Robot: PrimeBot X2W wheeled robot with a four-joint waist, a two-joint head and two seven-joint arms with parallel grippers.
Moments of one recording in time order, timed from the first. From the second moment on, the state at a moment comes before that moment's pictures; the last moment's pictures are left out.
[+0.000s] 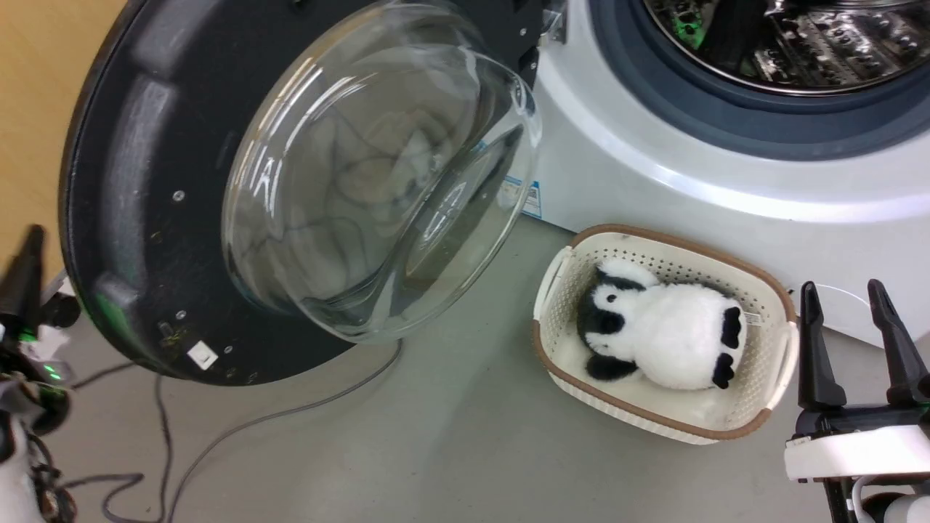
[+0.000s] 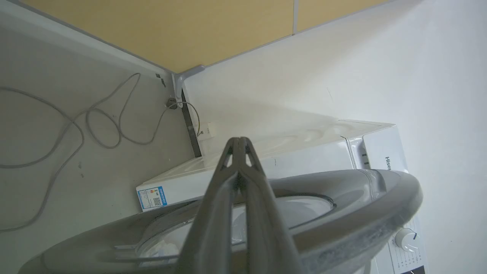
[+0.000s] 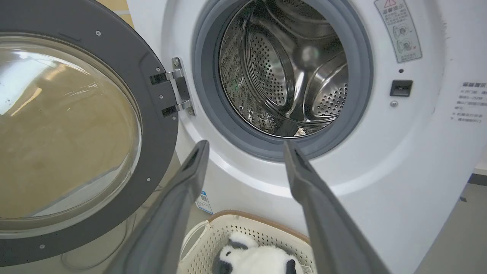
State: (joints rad) left arm -0.46 0.25 0.54 0.38 -1.37 -0.11 0.43; right arm -0.07 -0.05 -0.16 -0.04 0.09 0.13 -0.23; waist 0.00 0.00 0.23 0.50
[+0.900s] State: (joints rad) left arm -0.18 0.12 0.28 -0.03 -1.51 -0.13 0.73; right arm -0.08 -0.05 -0.17 -0.03 0.11 0.13 -0.26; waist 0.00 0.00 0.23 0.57
